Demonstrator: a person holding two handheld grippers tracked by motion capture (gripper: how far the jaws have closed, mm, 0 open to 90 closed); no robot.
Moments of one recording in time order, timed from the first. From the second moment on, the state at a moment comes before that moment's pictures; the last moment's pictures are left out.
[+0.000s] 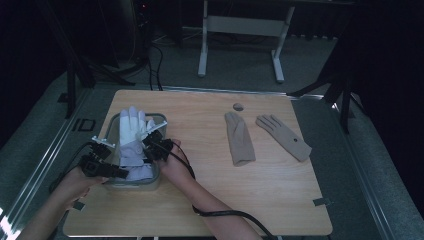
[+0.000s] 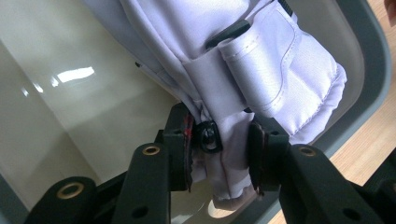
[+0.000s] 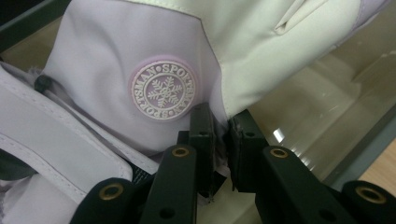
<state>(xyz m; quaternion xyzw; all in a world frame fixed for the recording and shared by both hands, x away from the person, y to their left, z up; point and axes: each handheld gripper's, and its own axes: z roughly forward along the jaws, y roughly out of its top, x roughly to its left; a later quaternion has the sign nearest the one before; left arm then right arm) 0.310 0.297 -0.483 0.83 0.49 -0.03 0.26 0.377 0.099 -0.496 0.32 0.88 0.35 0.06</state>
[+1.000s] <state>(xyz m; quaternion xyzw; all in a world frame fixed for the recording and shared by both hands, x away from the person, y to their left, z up) 0.308 0.289 -0.478 0.83 0.49 0.04 0.25 0.379 0.094 -0.486 0.31 0.88 0.35 0.05</state>
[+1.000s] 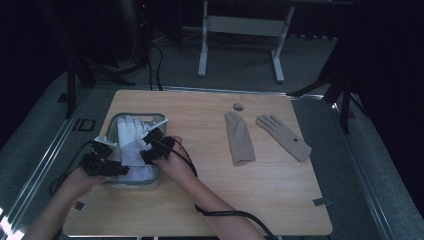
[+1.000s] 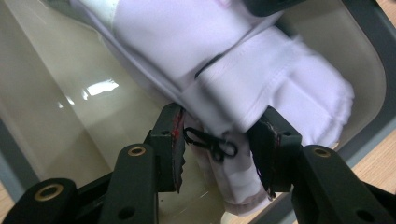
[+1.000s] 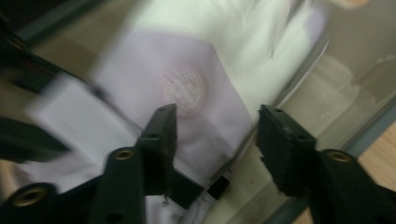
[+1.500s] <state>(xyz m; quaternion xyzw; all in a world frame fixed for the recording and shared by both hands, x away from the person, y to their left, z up) 0.300 0.287 -0.456 0.80 0.51 0.08 0.31 0.376 0.062 -0.456 0.27 0.87 0.40 0.06</state>
